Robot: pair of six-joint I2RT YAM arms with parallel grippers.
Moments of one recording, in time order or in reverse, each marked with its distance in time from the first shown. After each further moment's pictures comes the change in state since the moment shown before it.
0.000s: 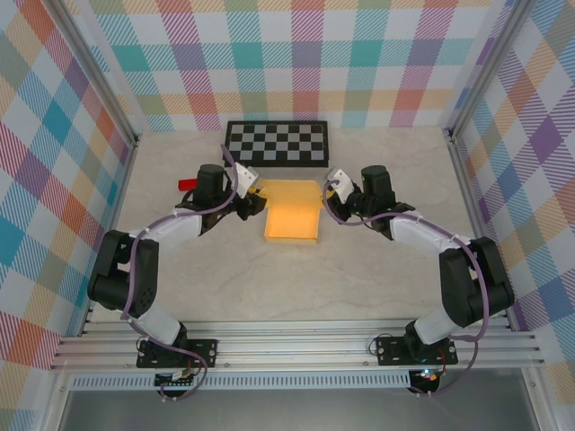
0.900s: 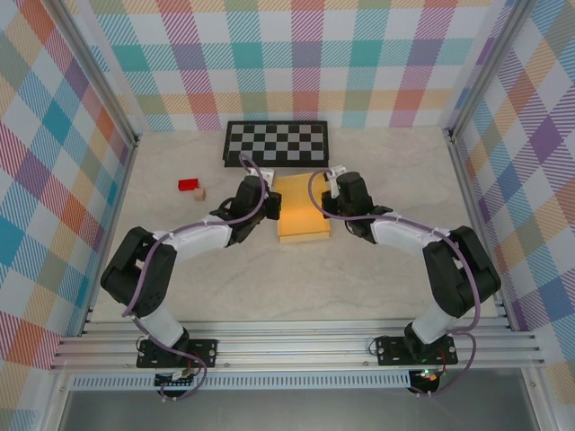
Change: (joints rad) left arm -0.326 0.034 0.006 0.064 -0.681 -0.571; right arm 0.161 0.090 0.013 0.058 0.592 0.503
